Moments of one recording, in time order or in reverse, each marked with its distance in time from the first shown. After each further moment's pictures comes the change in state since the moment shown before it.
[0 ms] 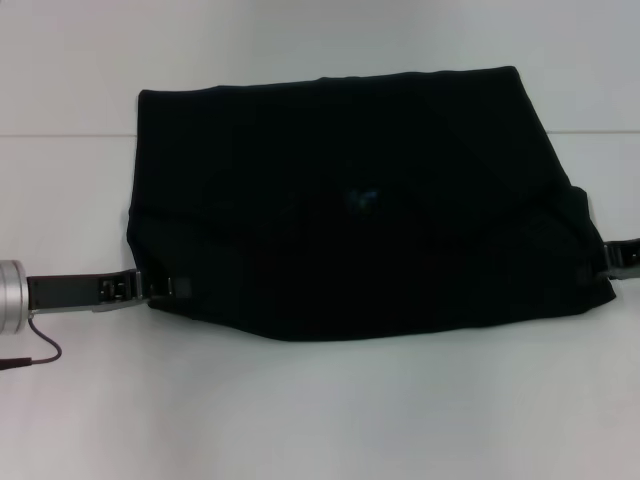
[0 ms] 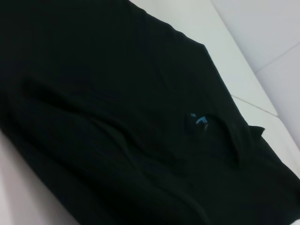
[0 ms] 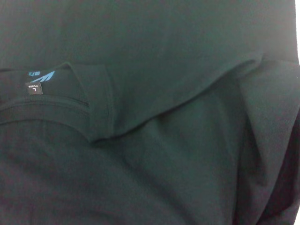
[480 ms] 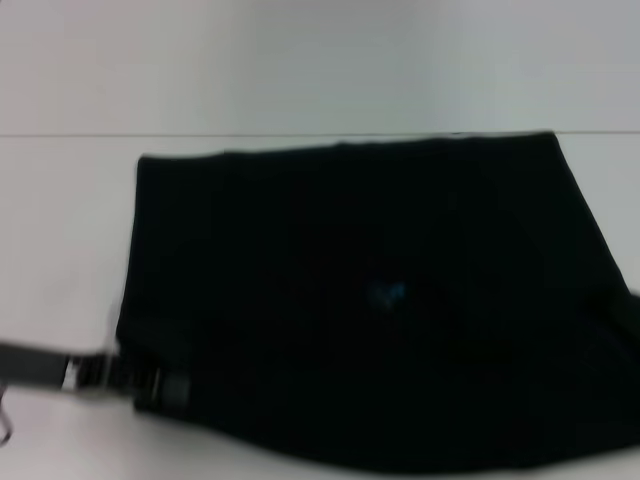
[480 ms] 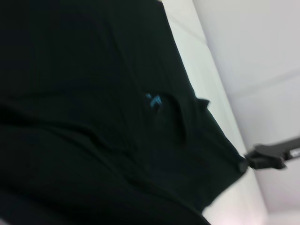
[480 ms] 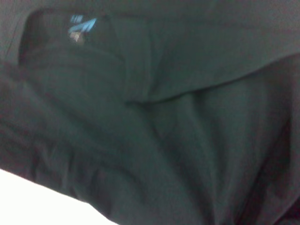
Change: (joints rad) left arm 0.019 0.064 0.002 -0.002 0.099 0.423 -0.089; right arm -0.107 -0.060 -0.006 -0.111 -0.027 -0.507 -0.146
